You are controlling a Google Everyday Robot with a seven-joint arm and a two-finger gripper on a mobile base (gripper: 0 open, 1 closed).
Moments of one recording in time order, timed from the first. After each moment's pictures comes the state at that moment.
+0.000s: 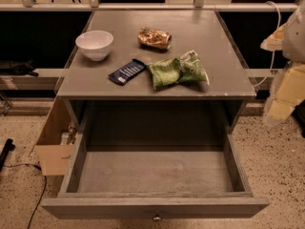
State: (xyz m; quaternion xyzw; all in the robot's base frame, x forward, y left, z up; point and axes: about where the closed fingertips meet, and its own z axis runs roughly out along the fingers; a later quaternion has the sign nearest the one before) arm 0.438 -0.217 0.976 -0.60 0.78 -0.03 0.16
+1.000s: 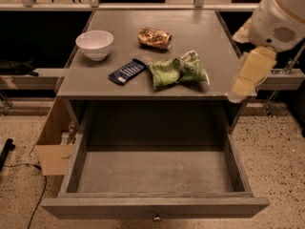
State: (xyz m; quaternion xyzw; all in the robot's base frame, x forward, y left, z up) arm 0.497 -0.182 0.965 -0.60 0.78 0.02 0.19
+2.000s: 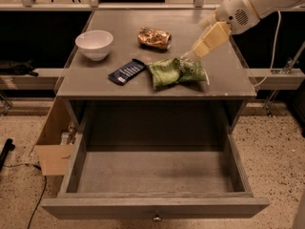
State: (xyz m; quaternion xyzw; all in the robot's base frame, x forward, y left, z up) arm 0.628 -0.118 0.955 -0.54 0.75 0.23 0.32
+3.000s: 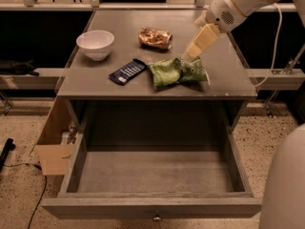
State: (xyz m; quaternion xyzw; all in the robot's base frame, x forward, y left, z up) arm 0.665 -0.114 0.935 -0.56 0.75 0.18 0.29
